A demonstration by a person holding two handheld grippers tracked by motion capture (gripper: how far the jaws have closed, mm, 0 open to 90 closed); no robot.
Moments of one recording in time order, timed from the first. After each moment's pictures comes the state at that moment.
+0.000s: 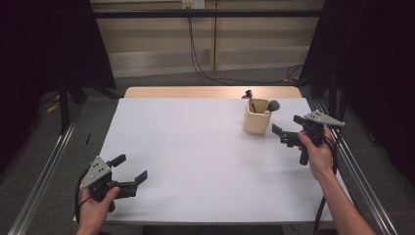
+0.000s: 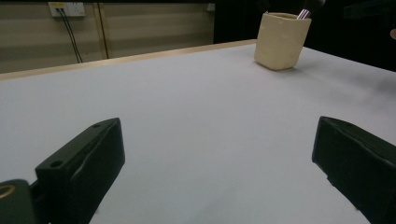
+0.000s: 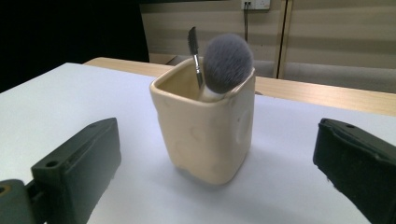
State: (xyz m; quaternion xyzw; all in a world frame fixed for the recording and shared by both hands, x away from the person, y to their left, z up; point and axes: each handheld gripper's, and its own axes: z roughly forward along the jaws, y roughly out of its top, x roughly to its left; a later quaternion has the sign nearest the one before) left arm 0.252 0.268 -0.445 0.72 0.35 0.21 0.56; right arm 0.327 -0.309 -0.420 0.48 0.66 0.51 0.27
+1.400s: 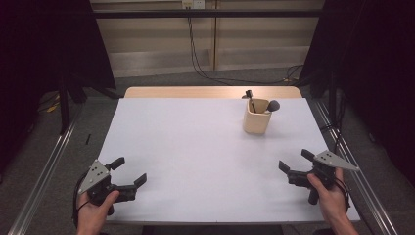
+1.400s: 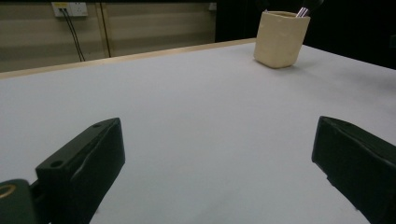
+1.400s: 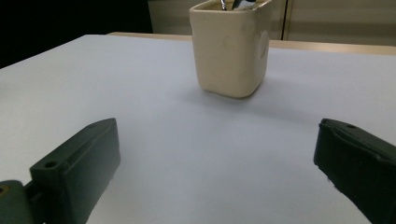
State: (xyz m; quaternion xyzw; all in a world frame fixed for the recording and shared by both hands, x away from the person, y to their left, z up) left arm 0.241 0.269 -0.445 0.72 0.36 0.22 0.55; right arm 0.225 -0.309 -0.456 0.49 0.66 0.50 0.27
